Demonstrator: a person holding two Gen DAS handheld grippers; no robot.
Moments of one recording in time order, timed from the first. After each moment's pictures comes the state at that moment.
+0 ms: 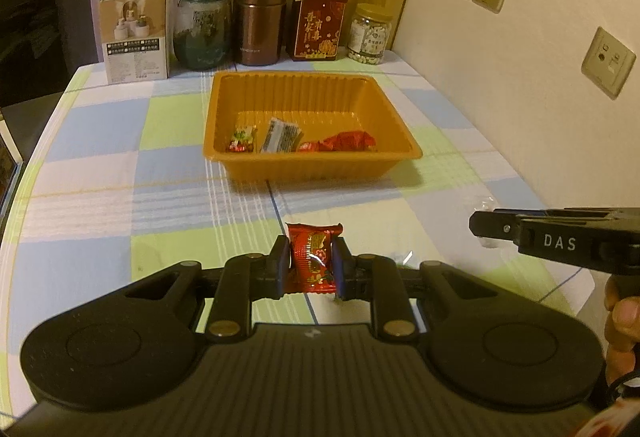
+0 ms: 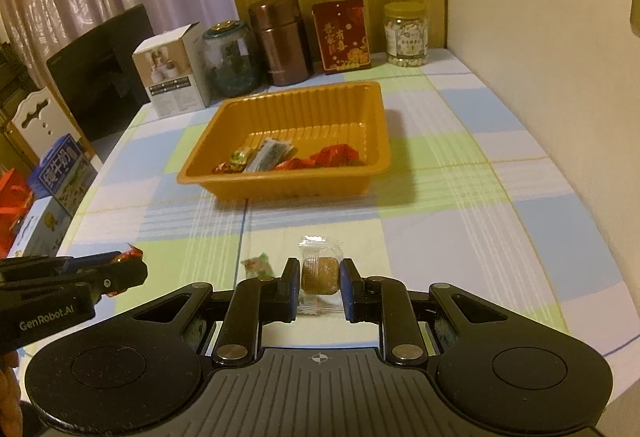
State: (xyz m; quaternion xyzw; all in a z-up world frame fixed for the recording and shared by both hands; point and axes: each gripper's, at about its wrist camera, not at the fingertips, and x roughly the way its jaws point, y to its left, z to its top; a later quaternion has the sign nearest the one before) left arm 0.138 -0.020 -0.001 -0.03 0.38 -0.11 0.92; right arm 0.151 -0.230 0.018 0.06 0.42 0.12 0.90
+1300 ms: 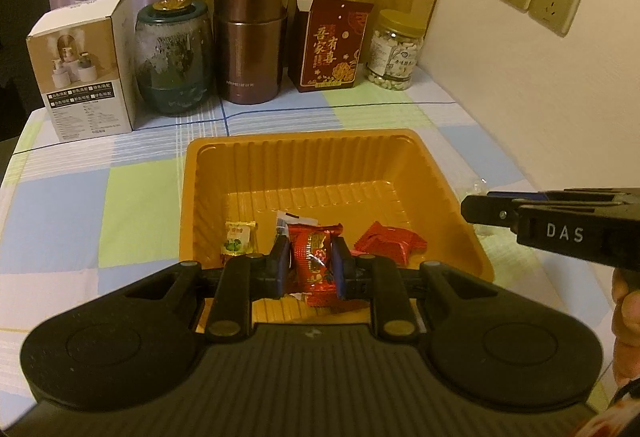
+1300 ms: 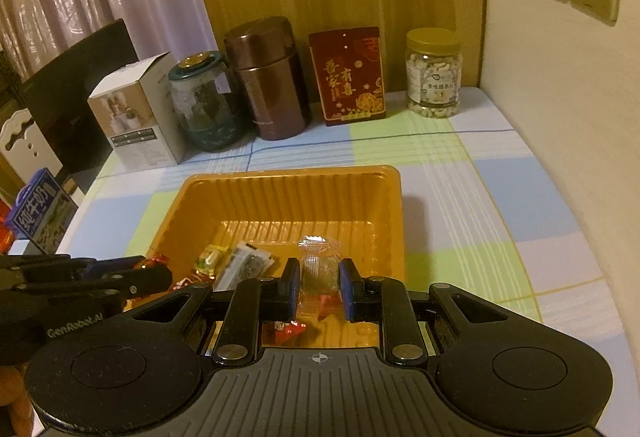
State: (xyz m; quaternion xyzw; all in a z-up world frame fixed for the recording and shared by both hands) left arm 0.335 -0.028 -0.017 -0.02 0.40 -0.11 0.91; right arm 0.338 -0.216 0.003 0.06 0.42 0.14 0.90
